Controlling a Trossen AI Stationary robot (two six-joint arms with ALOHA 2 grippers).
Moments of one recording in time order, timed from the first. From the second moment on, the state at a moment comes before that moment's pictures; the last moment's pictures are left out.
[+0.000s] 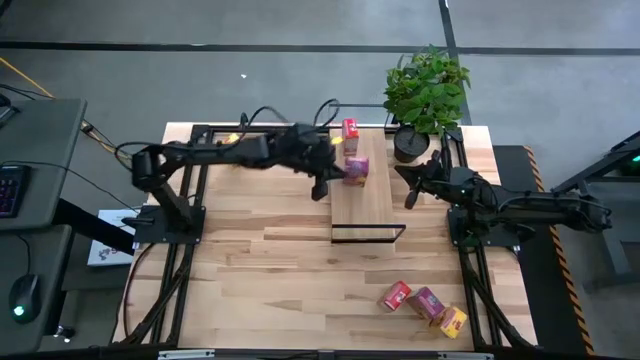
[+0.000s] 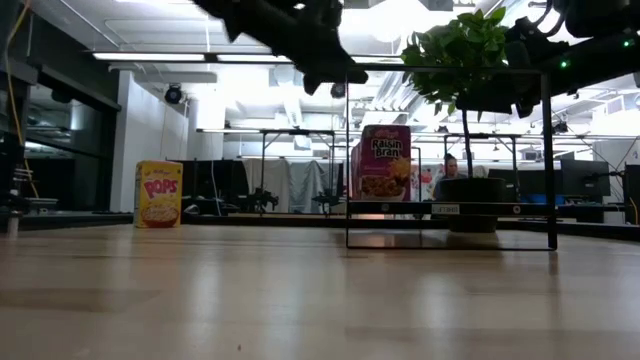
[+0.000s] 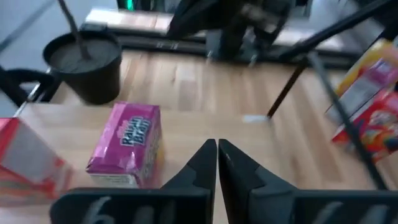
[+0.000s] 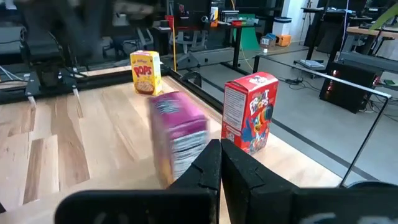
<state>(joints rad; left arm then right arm) 0.25 1.67 1.29 -0.12 0.25 0.05 -0.21 0.55 0.23 0.18 0.34 0.02</state>
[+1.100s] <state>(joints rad) 0.35 1.96 0.98 0.60 0.12 -0.14 -0.21 0.62 0.23 0.25 0.34 0.02</state>
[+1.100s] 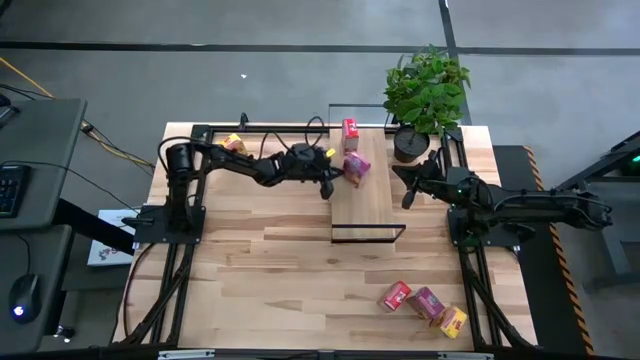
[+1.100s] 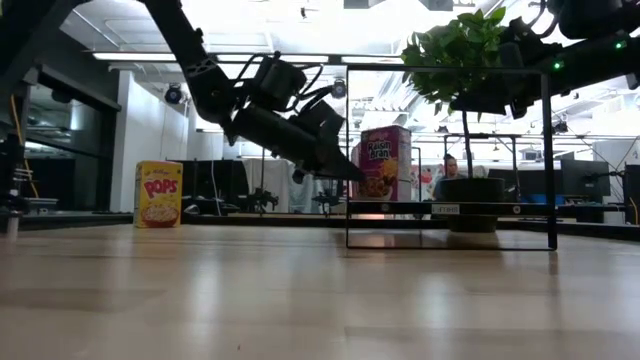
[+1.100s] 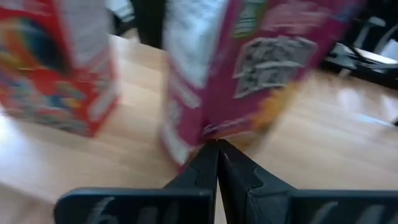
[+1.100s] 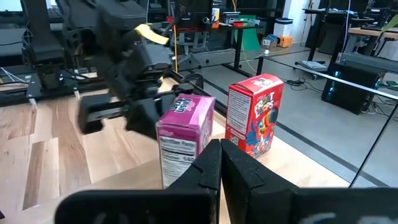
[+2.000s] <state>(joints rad) 0.44 1.96 0.98 0.59 0.27 -0.09 -0.51 0.96 0.28 0.27 -0.07 0.21</state>
